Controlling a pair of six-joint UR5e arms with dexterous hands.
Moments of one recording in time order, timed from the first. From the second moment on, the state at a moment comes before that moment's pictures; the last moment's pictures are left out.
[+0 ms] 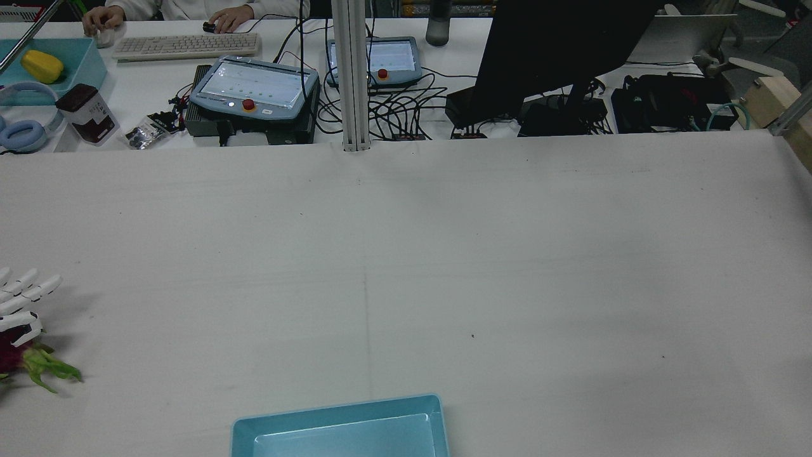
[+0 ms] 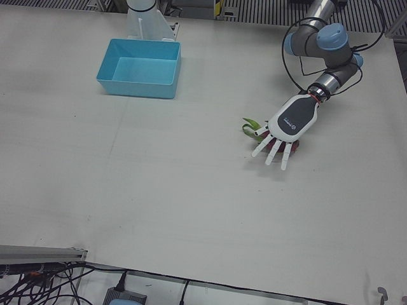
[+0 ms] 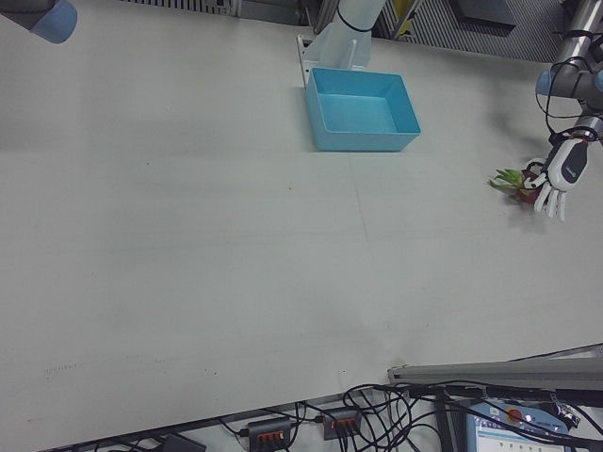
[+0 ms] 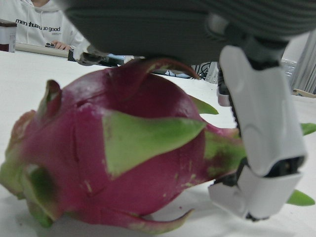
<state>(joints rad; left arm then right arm) -0.91 -1.28 -1.76 -0.29 1.65 1.48 1.50 -1.65 1.69 -3.22 -1.55 0.16</state>
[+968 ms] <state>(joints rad) -0.89 -1.35 -1.75 -0.20 1.61 1.53 1.50 -1.65 1.69 -3.22 -1.55 0.16</state>
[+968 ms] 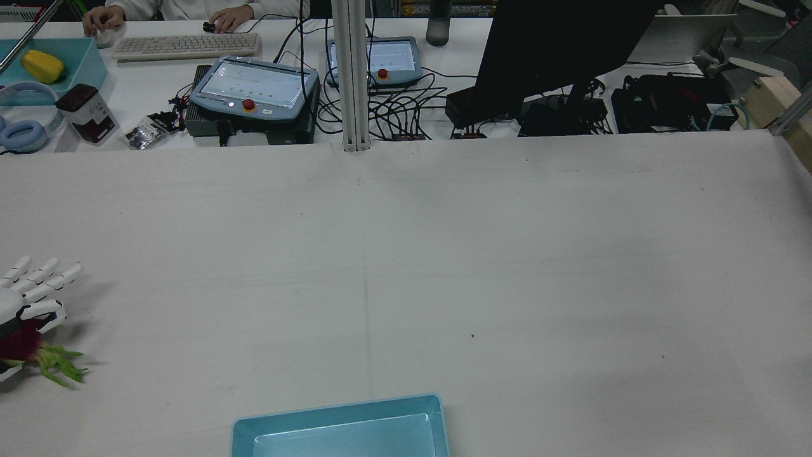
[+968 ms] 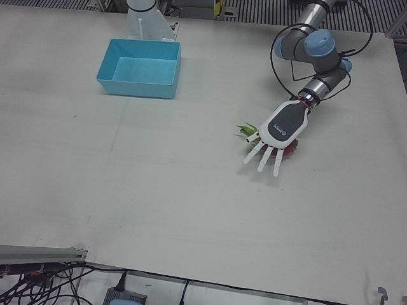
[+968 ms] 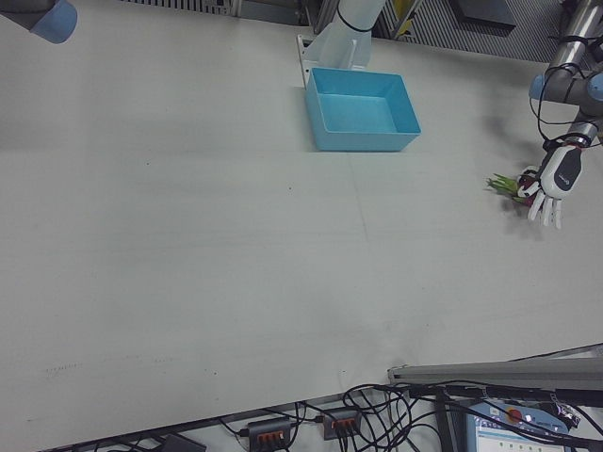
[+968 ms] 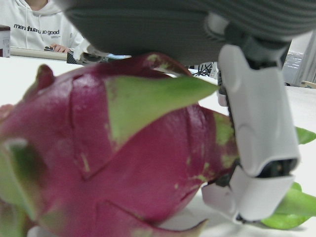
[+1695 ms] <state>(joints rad) -0.89 -1.35 -1.75 -0.15 1.61 1.61 1.50 -1.65 1.69 -3.22 -1.55 0.16</state>
